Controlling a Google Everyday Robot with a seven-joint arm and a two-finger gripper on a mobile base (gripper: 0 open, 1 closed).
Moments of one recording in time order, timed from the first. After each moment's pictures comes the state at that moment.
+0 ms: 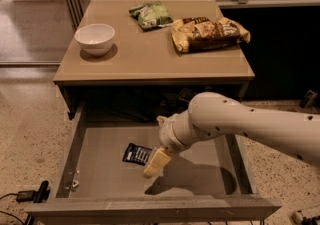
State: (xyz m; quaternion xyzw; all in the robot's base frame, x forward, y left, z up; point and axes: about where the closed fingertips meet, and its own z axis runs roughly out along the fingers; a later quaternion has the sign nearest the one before) arm 0.485 0.018 0.656 -0.60 0.73 0.18 0.27
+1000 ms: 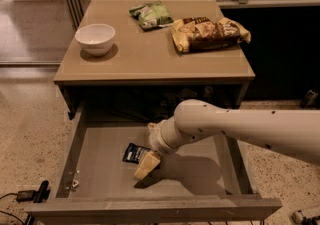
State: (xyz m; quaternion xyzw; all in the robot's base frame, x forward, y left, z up) arm 0.496 0.053 0.609 -0.59 0.73 0.21 0.26
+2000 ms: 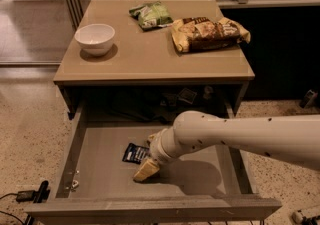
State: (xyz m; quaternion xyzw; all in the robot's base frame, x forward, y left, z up) arm 0.482 0.048 0.585 -0.58 0.75 0.20 0.25
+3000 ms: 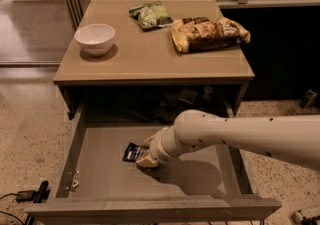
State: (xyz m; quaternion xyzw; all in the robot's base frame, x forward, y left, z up) arm 0.482 0.048 0.585 -0.58 0.75 0.20 0.25
